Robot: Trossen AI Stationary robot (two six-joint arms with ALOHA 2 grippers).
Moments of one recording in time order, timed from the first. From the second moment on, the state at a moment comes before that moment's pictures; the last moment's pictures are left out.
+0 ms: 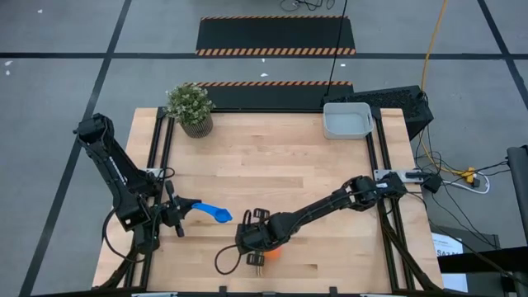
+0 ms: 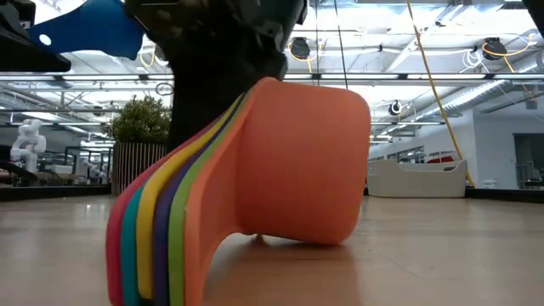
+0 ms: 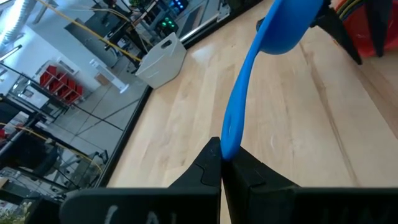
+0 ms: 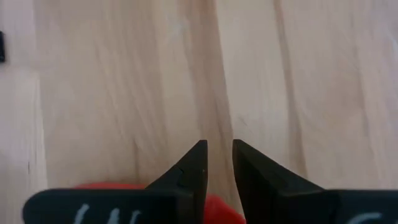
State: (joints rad) left arm -1.11 1.13 0.52 -0.65 -1.25 -0.61; right arm 0.38 2.33 1.98 -0.79 0.10 0.51
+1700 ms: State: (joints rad) left arm -0.80 1.13 0.52 -0.67 -1.21 -0.84; right arm 0.29 2.19 1.99 -1.01 -0.44 -0.14
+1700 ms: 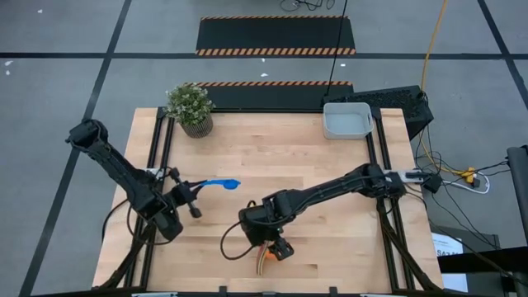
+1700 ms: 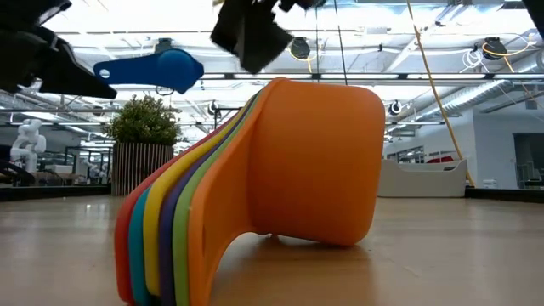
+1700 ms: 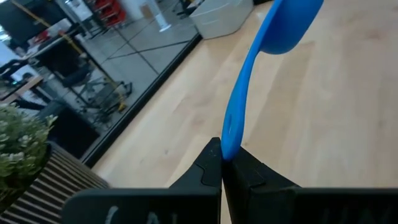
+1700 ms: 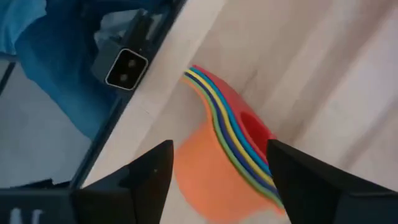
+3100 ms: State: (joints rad) left arm -0.66 1.13 0.52 -0.63 -1.20 -0.84; right arm 0.25 2.31 1.99 -1.05 -0.46 -0.50
